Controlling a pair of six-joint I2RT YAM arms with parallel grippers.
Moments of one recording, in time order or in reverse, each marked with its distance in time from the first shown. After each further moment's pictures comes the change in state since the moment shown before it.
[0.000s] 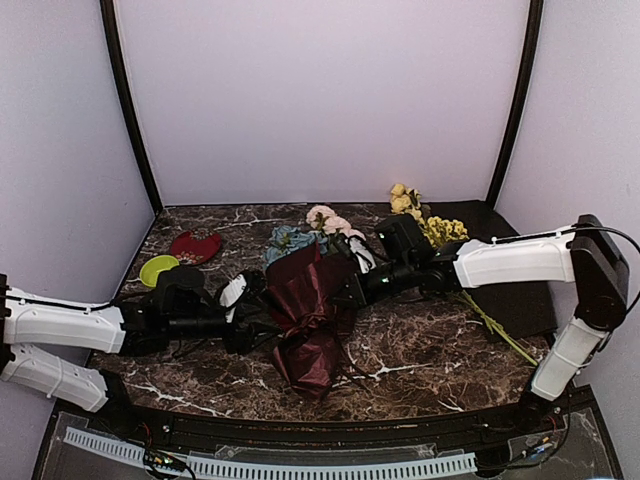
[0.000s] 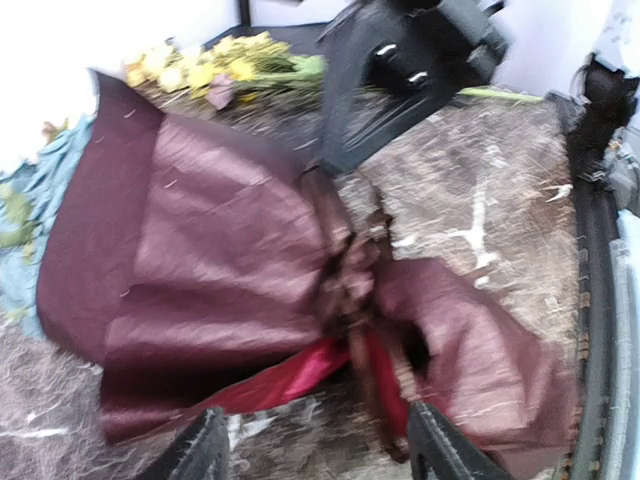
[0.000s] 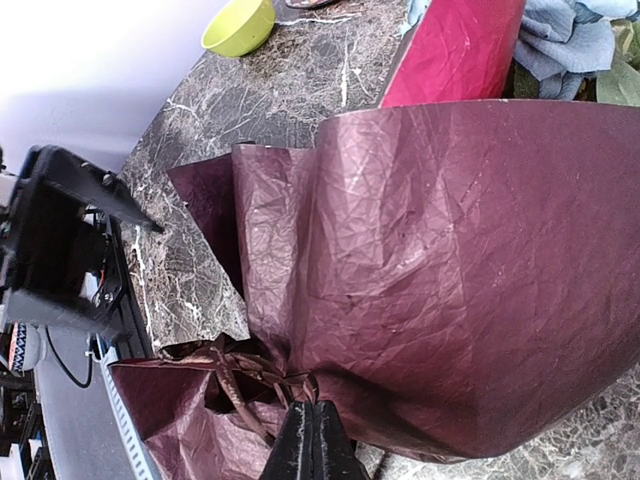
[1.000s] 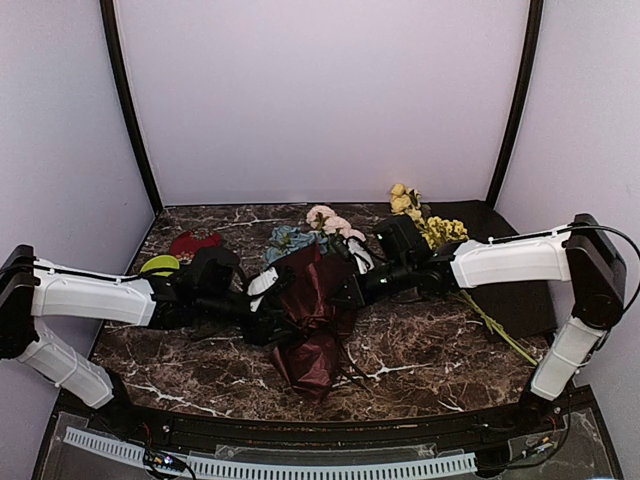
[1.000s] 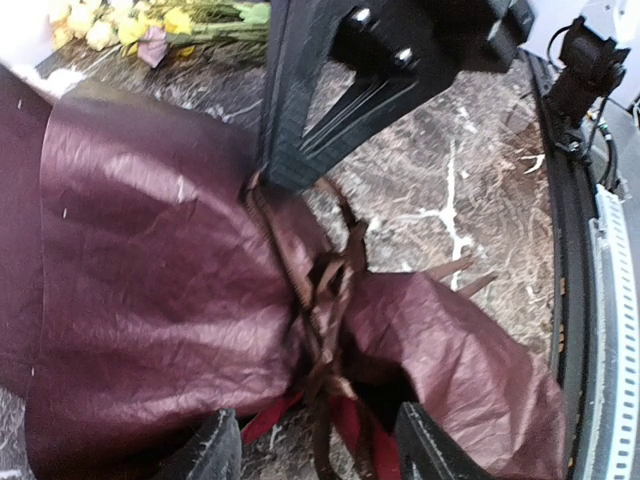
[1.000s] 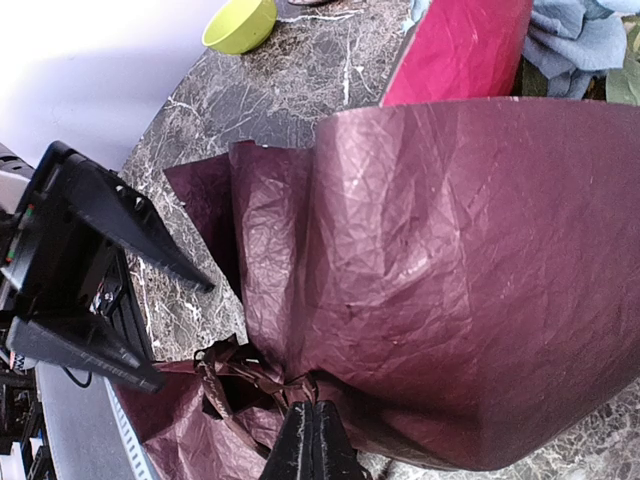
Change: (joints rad) left arm 0.024 0.233 0.245 -0.198 0.151 0.036; right arm 0.000 0.020 0.006 0.011 -0.010 0.000
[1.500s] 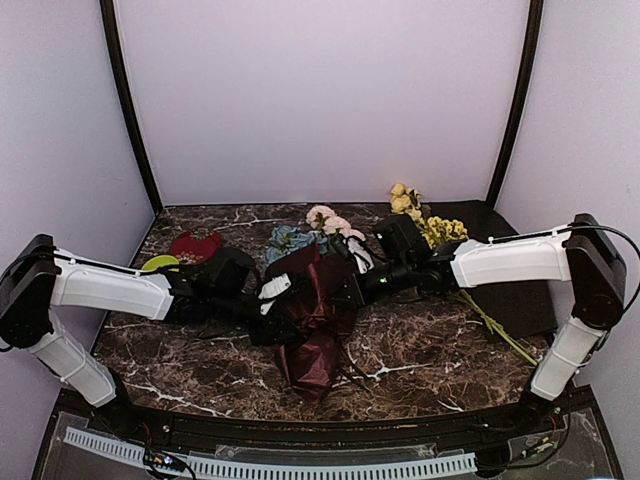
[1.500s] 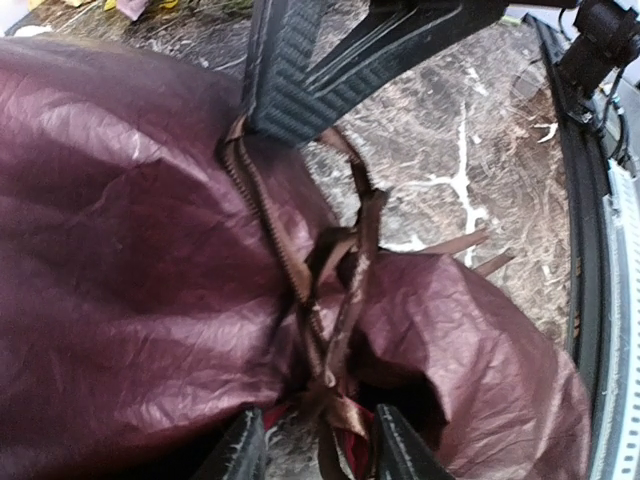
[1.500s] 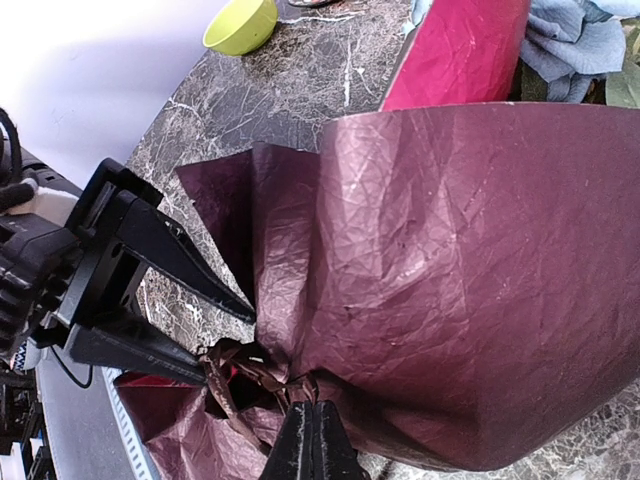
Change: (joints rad) left arm 0.000 0.110 0.075 -0.070 0.017 0.017; right arm 0.000 0.000 0.004 0.000 0.000 0.000
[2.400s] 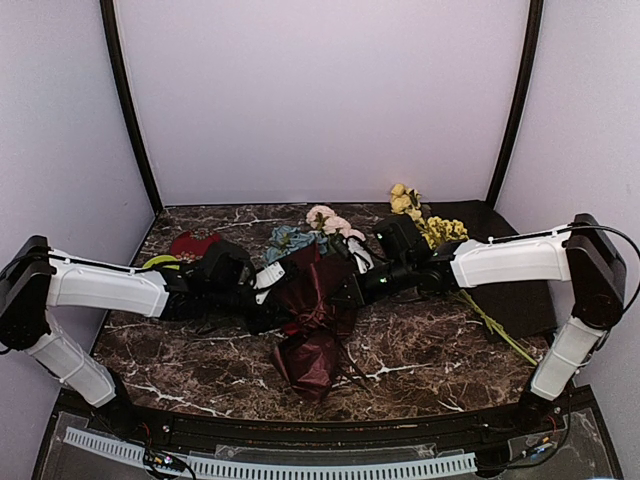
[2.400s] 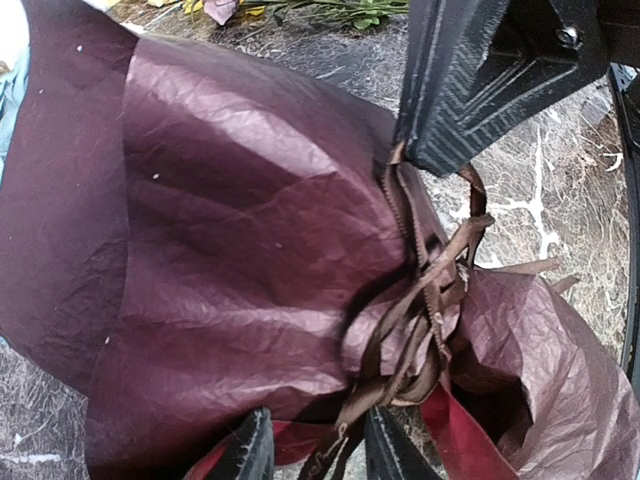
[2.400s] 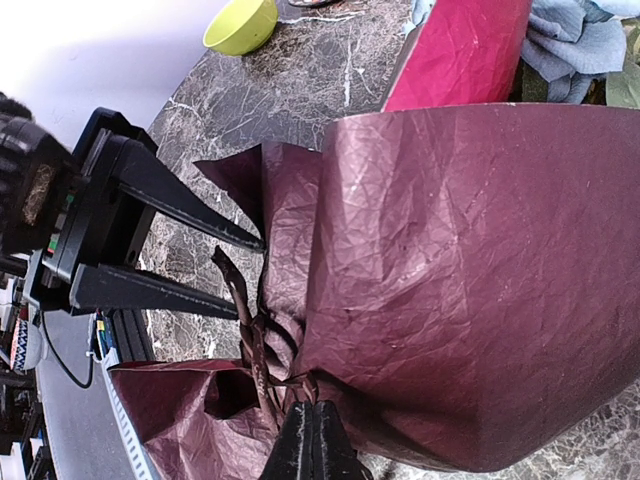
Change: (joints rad) left arm 0.022 -0.020 0.001 0.020 -0.151 -0.010; right arm 0.000 0.000 0.000 0.000 0.000 0.000
